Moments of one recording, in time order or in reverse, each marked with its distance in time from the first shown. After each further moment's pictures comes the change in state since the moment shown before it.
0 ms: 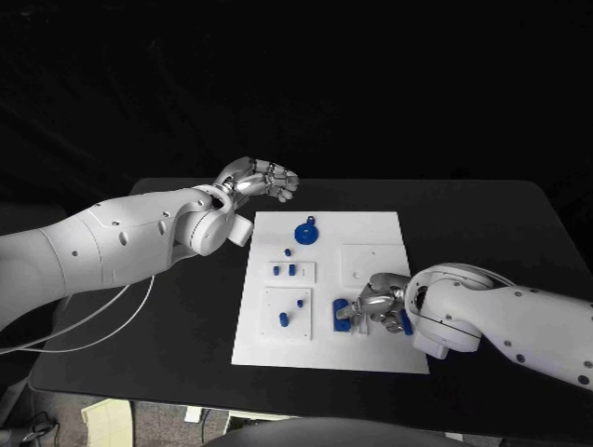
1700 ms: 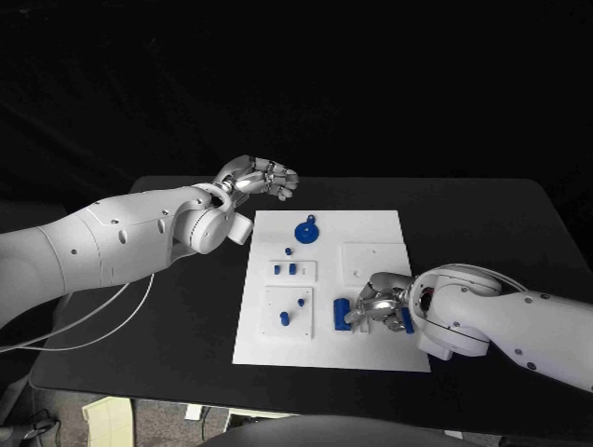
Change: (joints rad) left arm 0.000 -0.003 0.000 0.002 0.000 0.000 0.000; left_hand -0.004 0.004 0.000 0.000 0.000 0.000 0.000 0.000 -0.001 0.000 0.000 0.000 -0.001 0.000 0.000 -0.004 0.005 0.000 0.000 0.000 0.000 0.000; right arm -0.003 -0.035 -0.002 0.041 -0.069 0.004 0.059; right_hand 0.124 0.167 -0.029 -0.119 0.000 0.050 -0.031 -0.002 0.025 0.027 -0.016 -0.004 0.022 0.006 -0.010 -0.016 0.016 0.000 -0.005 0.002 0.000 0.000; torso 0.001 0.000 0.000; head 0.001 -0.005
